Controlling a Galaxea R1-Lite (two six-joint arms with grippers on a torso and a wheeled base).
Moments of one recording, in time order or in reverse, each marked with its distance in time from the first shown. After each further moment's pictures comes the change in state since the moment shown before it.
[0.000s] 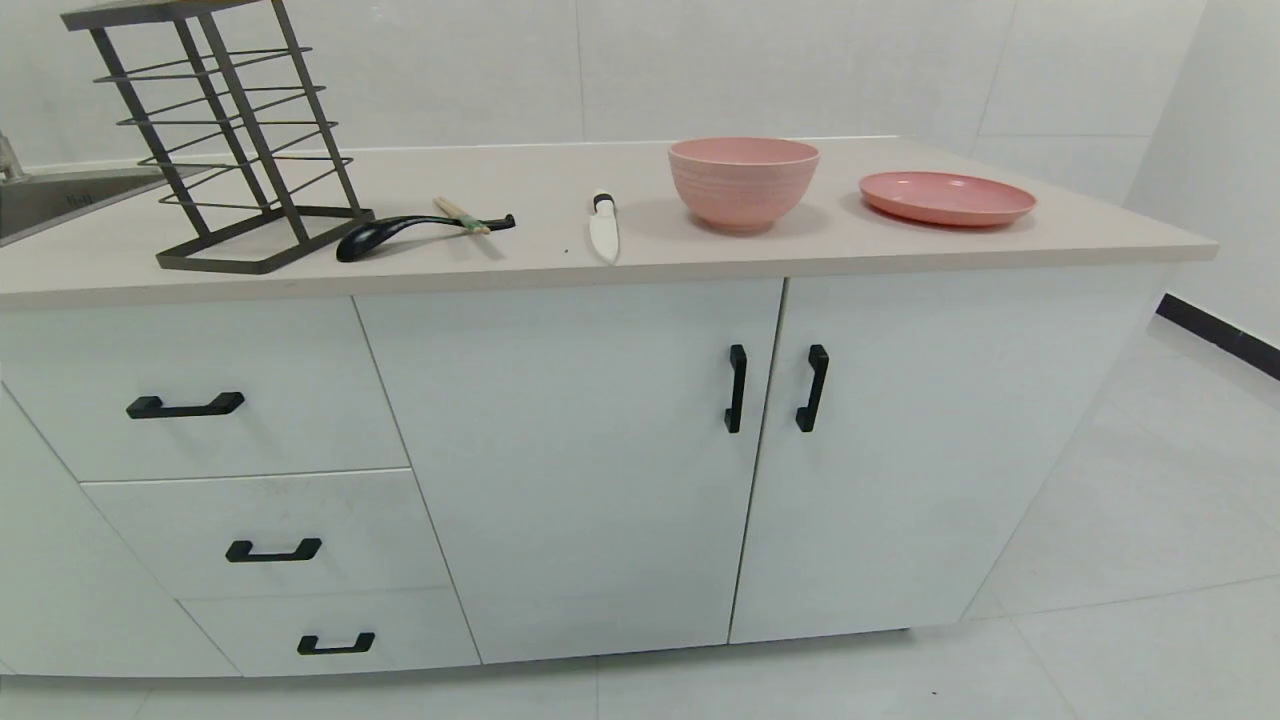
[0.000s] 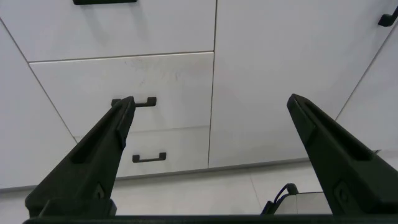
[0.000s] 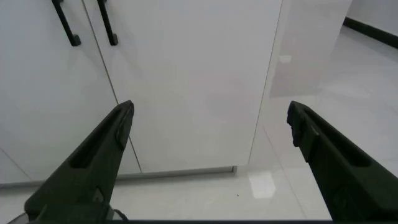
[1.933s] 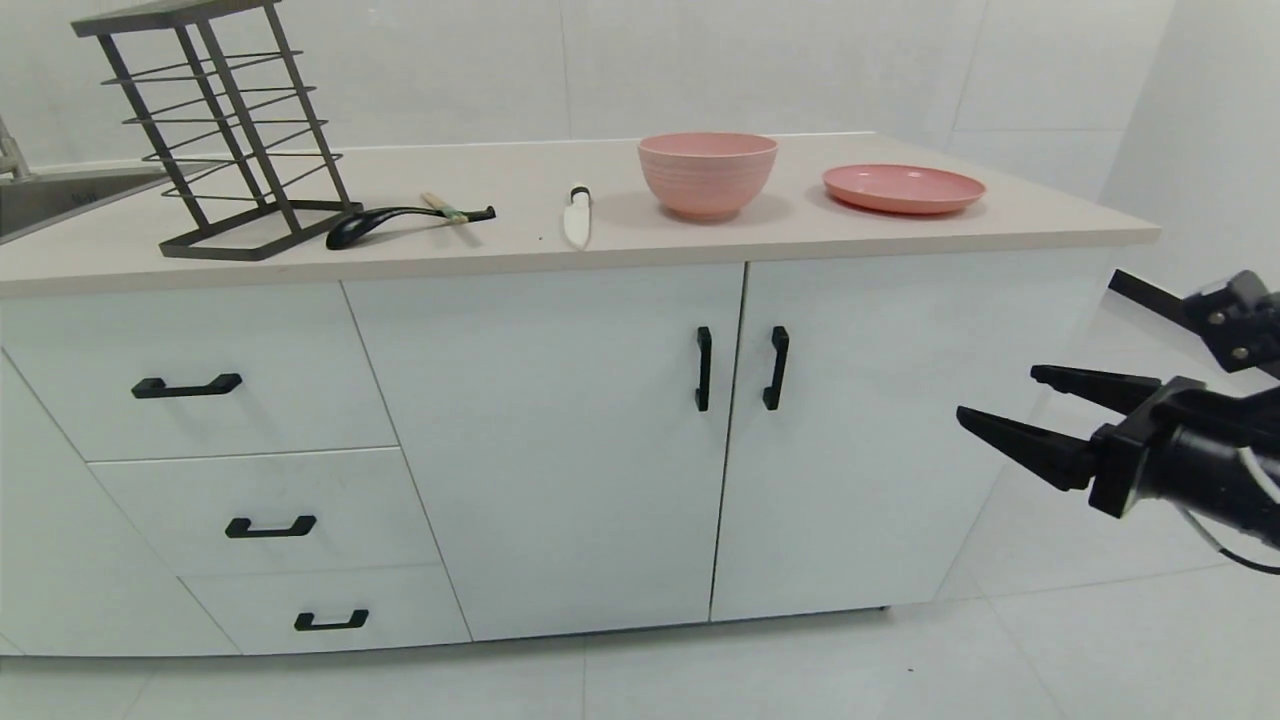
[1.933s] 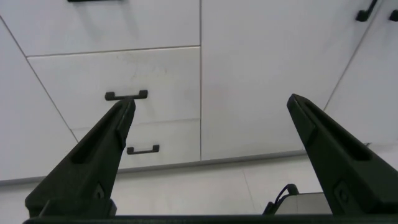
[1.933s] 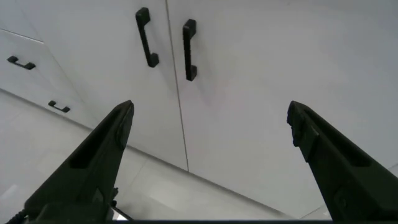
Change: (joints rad) left arm 0.002 0.000 0.000 -0.003 0.001 -0.001; right arm 0.177 1.379 -0.459 -0.689 0.342 -0.093
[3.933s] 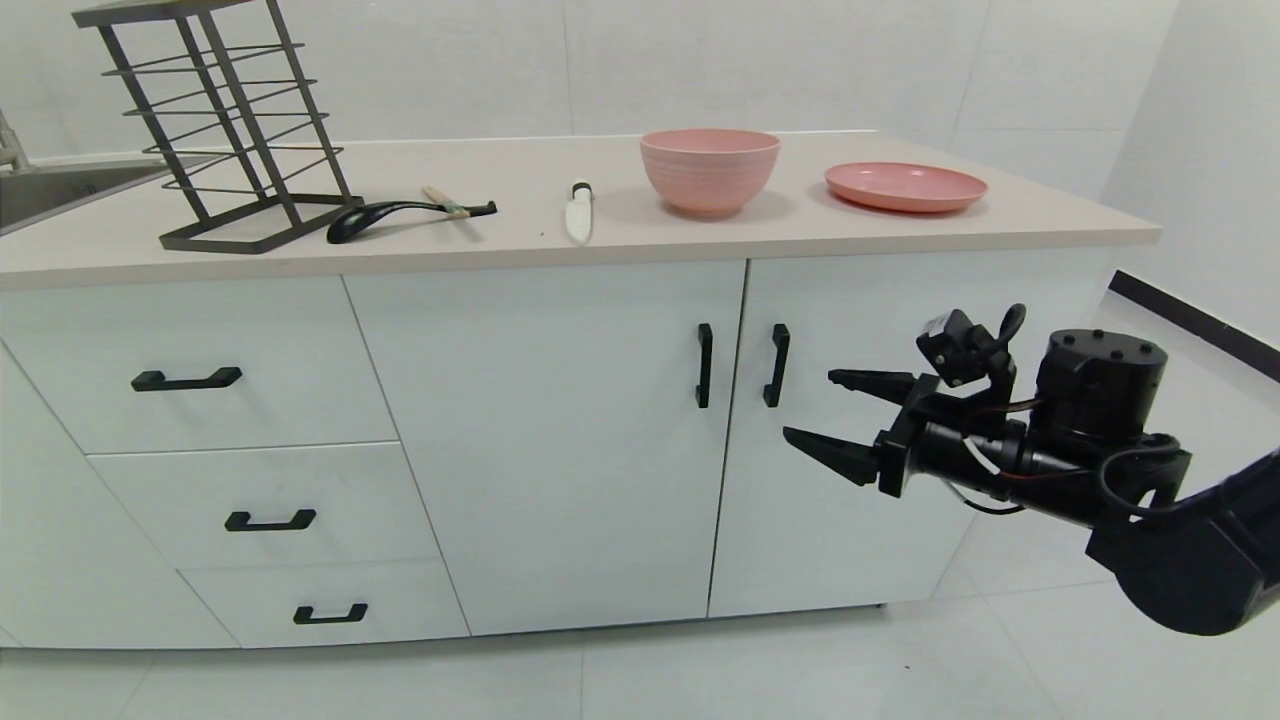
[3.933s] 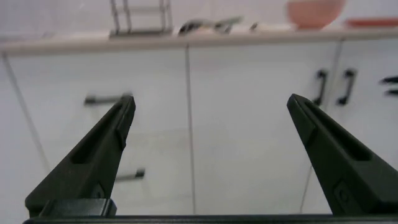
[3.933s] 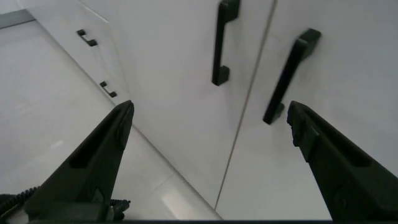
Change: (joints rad) left arm -0.022 0.041 -0.158 -0.231 -0.074 -0.011; right arm 0.132 0.547 -0.120 -0.466 0.230 -0.056
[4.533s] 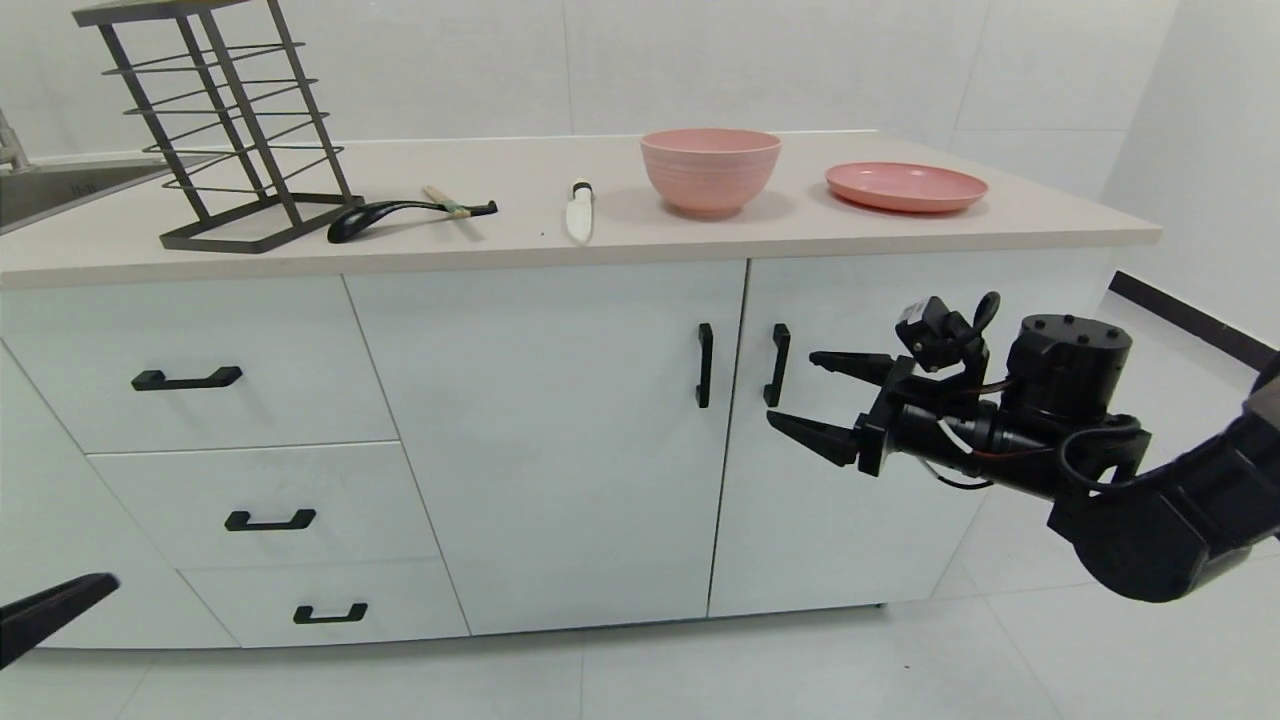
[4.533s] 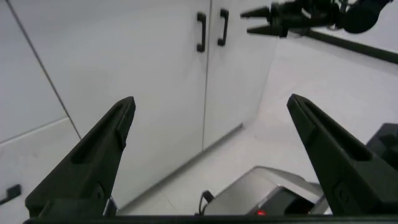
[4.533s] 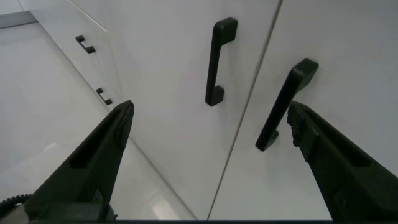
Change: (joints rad) left arm -0.237 0.477 -0.085 -0.031 -0.288 -0.011; right arm 0.001 0.069 -0.102 -0.014 0.032 -0.020
